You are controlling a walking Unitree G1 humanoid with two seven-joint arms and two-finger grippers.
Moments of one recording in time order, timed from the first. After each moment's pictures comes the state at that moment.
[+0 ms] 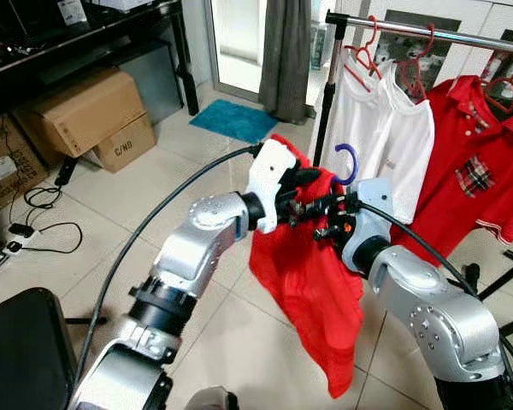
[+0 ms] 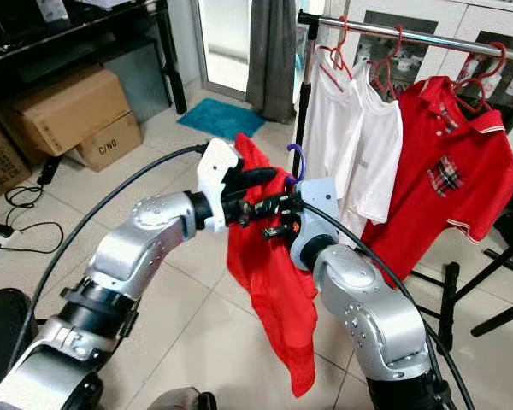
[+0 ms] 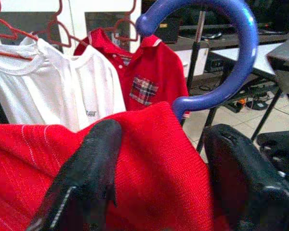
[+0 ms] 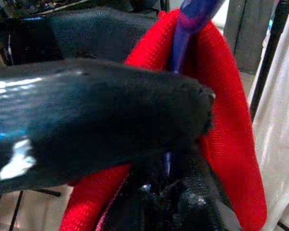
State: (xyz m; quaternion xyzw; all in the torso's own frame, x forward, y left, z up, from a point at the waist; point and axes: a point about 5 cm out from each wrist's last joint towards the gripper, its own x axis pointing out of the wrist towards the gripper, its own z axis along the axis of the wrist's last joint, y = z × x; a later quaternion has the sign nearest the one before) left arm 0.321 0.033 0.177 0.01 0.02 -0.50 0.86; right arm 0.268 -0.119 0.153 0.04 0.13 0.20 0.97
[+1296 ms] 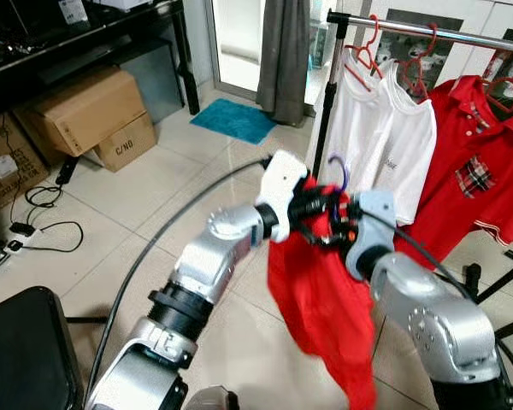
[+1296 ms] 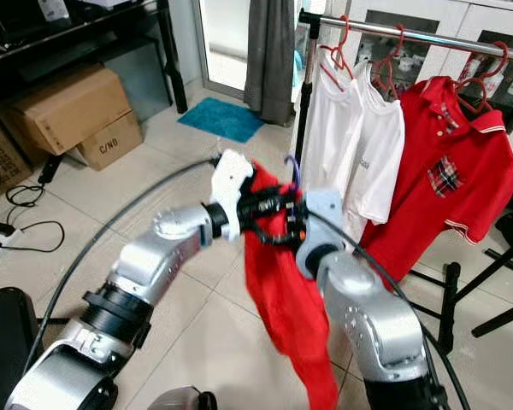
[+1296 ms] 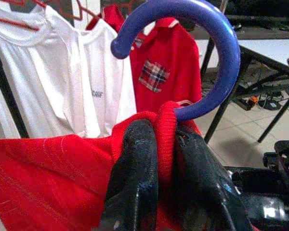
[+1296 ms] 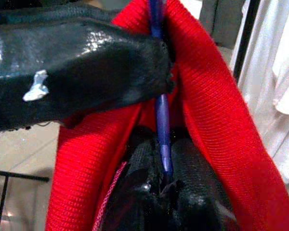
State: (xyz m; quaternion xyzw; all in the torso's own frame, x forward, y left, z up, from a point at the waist) left arm 0.323 0.021 0.154 0.00 0.06 -0.47 0.88; right arm 0.265 -0.131 0.130 0.04 0.18 0.14 0.97
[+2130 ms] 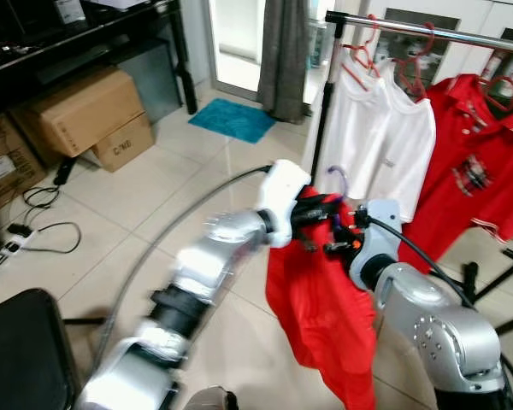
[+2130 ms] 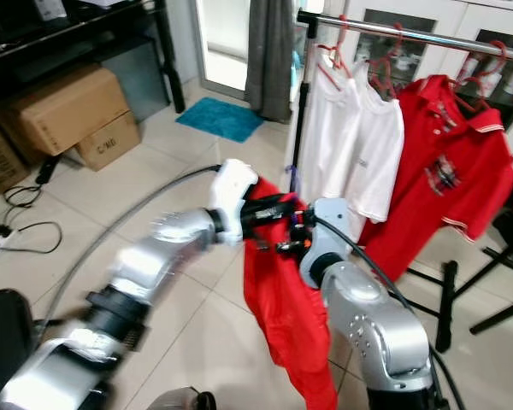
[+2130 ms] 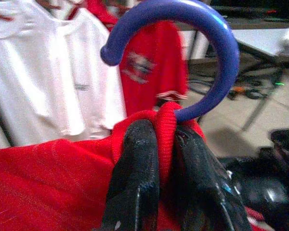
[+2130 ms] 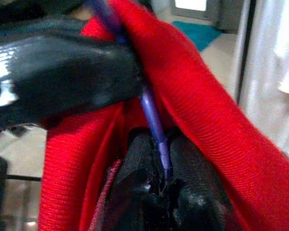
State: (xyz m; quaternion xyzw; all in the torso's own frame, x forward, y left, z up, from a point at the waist) left arm 0.321 0.036 0.150 0.00 0.07 -0.51 0.86; right arm 0.256 -0.134 0.126 0.09 0.19 0.15 0.97
